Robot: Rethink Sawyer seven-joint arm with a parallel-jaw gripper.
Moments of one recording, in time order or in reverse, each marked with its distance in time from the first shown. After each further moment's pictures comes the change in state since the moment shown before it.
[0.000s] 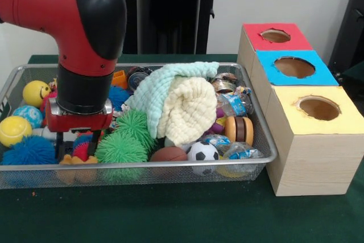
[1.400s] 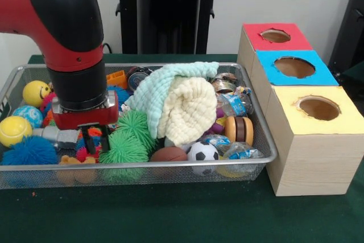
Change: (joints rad) arm -0.149 -0.017 0.182 0.066 0.178 0.139 0.000
